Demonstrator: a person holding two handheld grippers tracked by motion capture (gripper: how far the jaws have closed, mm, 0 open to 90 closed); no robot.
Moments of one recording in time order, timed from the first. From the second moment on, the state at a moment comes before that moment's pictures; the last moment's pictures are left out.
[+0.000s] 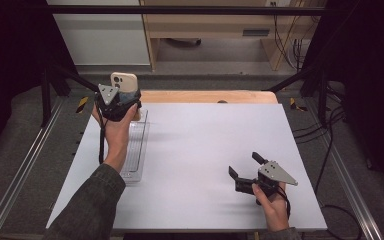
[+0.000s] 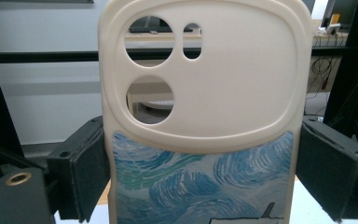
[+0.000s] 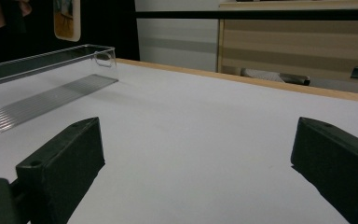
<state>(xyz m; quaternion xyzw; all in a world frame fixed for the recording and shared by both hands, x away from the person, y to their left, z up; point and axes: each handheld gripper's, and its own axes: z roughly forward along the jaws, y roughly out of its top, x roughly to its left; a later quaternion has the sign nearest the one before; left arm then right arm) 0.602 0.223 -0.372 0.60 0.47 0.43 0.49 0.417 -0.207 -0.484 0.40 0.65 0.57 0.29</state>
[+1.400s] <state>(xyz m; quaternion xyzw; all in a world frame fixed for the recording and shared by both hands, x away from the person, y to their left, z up) 0.626 0.225 -0.396 0.60 0.50 0.42 0.47 0.416 -0.207 -0.484 0.40 0.65 0.58 0.29</state>
